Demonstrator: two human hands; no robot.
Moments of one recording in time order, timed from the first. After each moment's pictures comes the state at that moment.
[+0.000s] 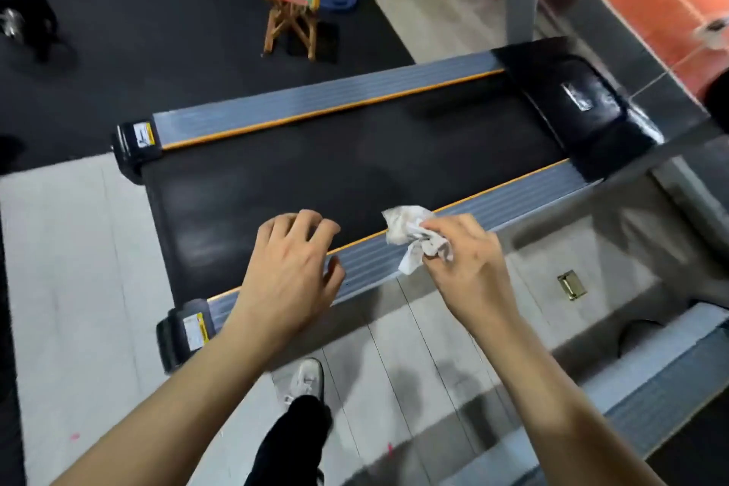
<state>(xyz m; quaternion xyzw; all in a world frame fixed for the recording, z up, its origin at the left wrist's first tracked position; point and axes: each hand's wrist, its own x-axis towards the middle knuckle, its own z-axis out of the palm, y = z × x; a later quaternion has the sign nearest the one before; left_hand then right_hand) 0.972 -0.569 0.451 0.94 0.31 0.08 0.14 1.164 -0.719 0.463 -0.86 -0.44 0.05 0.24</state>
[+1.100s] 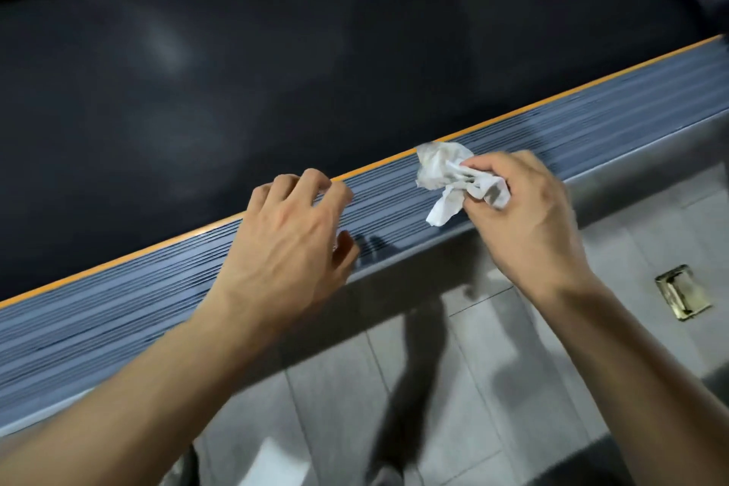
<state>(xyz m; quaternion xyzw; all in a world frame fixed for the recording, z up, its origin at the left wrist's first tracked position) 1.371 -0.637 0.041 0.93 0.32 -0.07 0.14 1.585 -0.770 0.009 -0.86 -0.42 0.08 0.28</state>
